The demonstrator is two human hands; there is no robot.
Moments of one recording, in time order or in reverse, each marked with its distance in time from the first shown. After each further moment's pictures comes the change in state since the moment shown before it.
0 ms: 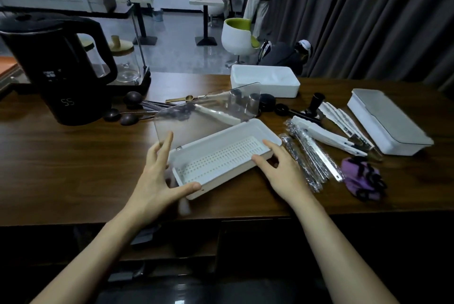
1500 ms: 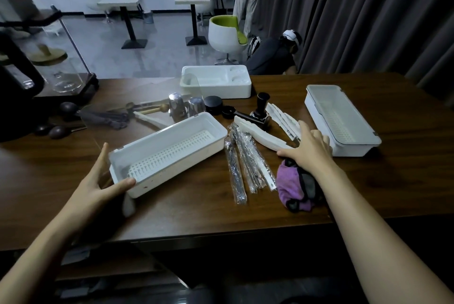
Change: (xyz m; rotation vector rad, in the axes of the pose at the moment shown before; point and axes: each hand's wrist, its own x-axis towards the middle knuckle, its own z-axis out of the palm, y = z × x) left_hand 0.031 0.064 0.068 -0.123 0.097 -0.322; right_hand 0.102 0.137 -0.189 -0.547 0.080 0.195
